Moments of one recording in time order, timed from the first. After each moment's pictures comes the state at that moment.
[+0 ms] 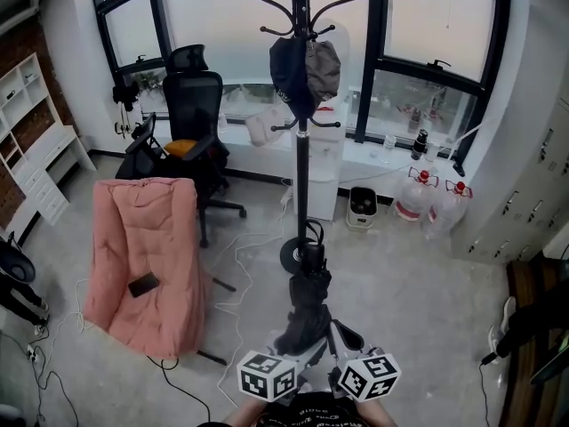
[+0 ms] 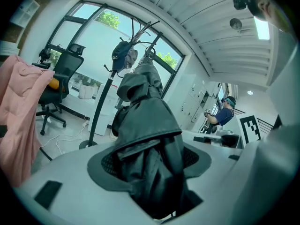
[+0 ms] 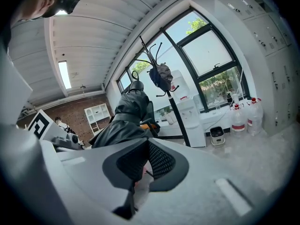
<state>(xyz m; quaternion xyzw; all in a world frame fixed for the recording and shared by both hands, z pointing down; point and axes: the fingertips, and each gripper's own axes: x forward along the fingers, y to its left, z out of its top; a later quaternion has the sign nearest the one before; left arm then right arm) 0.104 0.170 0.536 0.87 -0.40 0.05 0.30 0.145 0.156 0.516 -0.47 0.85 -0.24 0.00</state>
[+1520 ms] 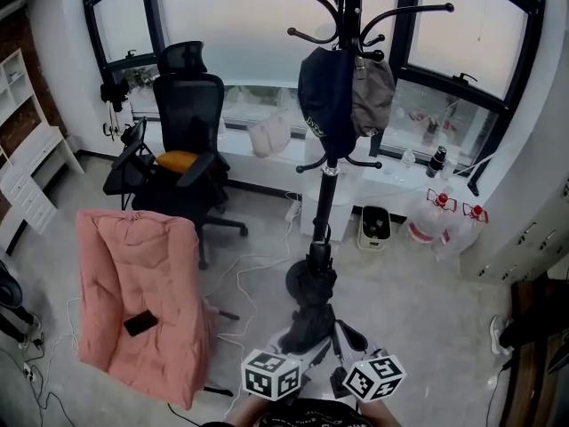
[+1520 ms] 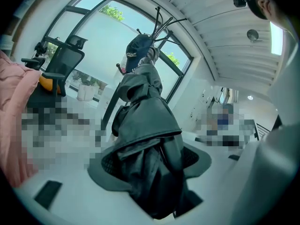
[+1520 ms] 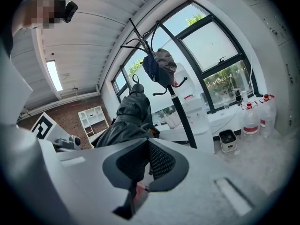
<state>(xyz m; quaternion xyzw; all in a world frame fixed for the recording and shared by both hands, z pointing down) 0.024 -0.042 0.535 0.87 -0.38 0.05 0.32 0.065 -0.054 0.514 -0.47 0.85 -0.25 0.02</state>
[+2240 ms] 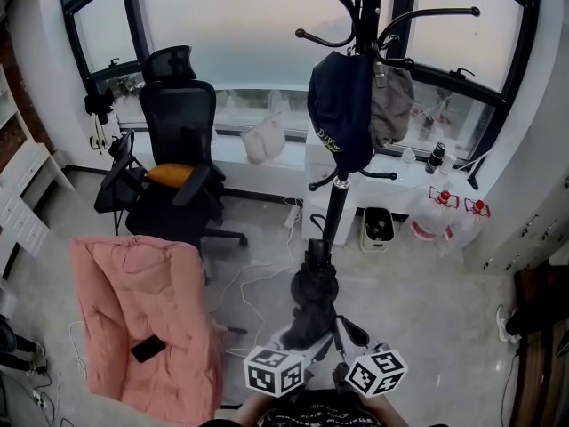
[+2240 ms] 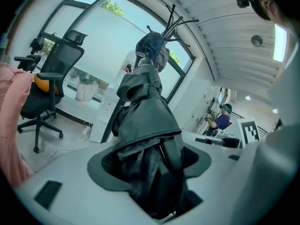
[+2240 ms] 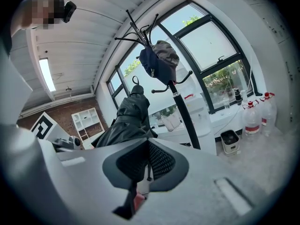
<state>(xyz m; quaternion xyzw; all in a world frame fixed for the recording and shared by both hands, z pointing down) -0.027 -0.114 0.541 0.87 -0.36 0.07 0.33 0.017 -0.125 0.518 -0.50 0.83 -0.25 0.03</state>
